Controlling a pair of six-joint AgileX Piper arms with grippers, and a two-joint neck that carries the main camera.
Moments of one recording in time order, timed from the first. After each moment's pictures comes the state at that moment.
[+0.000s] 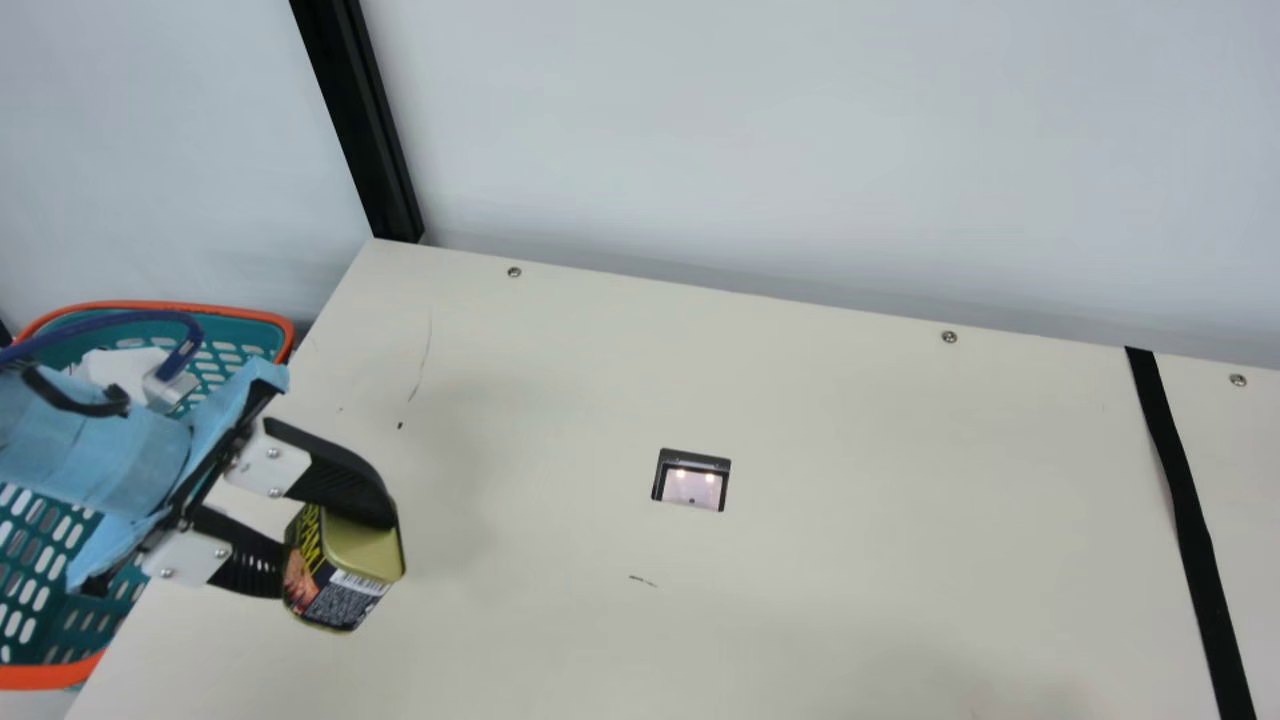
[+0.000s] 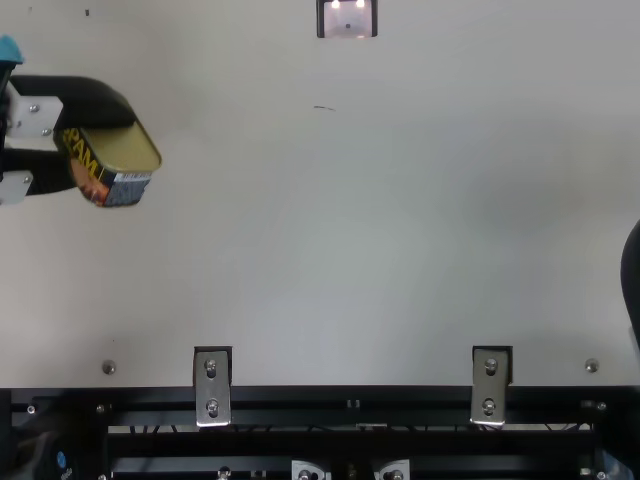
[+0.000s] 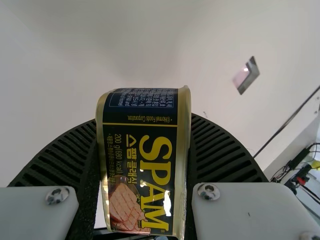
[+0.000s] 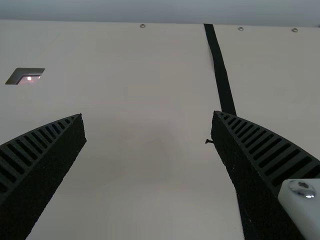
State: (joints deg) left arm 14.0 87.3 -55.2 -40.7 68.2 -9.6; right arm -4.0 13.5 -20.2 4.8 38.2 -6.5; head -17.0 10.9
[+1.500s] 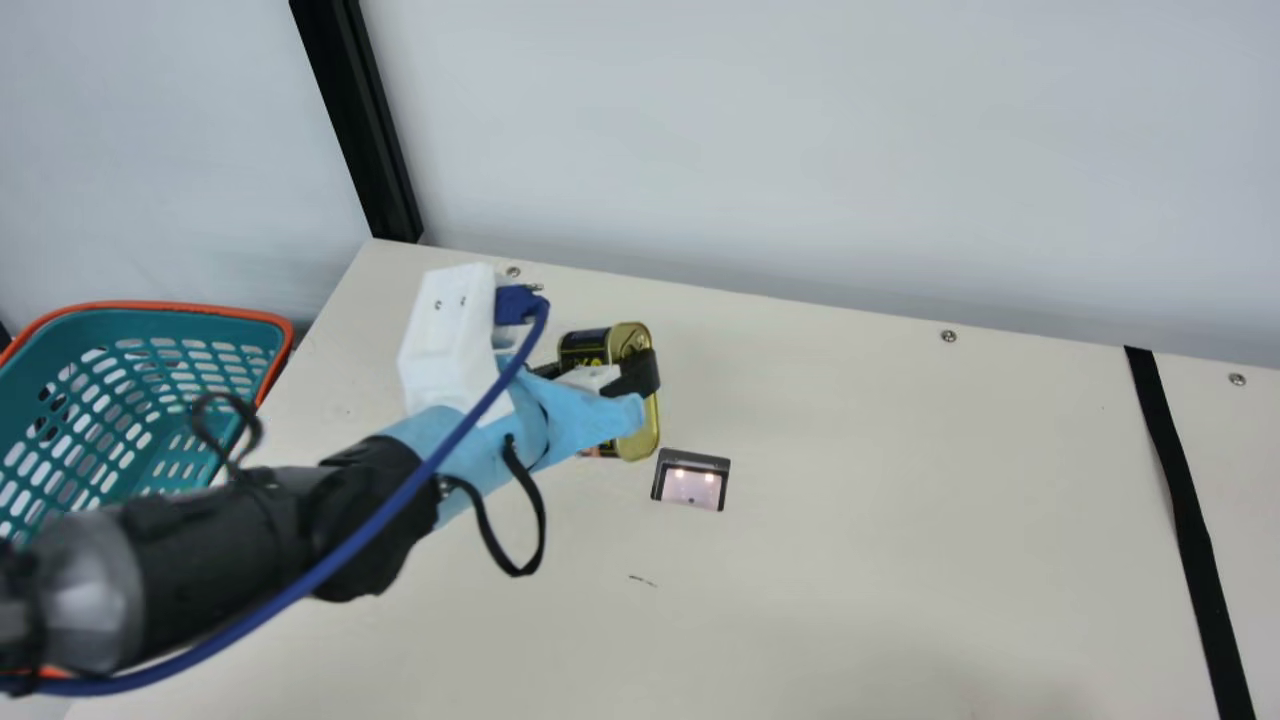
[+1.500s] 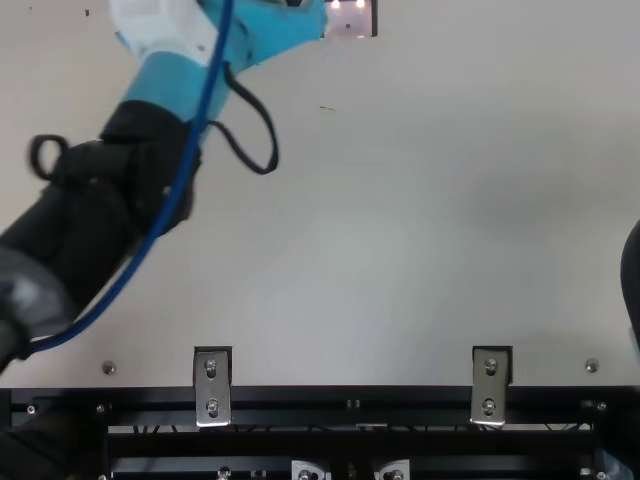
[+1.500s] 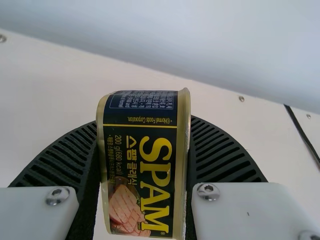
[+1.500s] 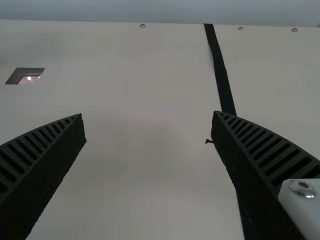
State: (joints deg) left arm -35.0 97.1 -50.6 -37.8 -16.2 1.7; right arm -4.0 13.5 -20.2 4.8 38.2 -6.5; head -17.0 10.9
